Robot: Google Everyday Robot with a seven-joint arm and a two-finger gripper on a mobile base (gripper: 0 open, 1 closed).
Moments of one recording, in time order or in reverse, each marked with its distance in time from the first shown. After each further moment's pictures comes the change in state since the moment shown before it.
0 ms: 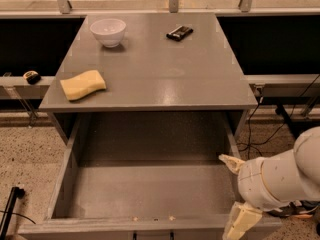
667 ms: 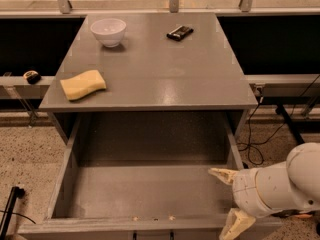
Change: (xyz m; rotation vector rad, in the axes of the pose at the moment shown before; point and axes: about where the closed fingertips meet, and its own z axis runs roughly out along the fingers) arm 0.011 0.008 0.033 0.011 -0.045 -0.202
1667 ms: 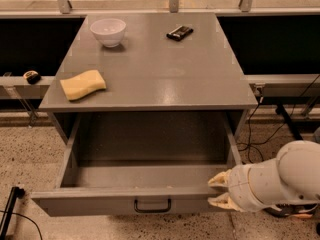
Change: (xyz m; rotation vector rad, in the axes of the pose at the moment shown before) arm -0.001 -0.012 0.011 0.014 0.024 -0.026
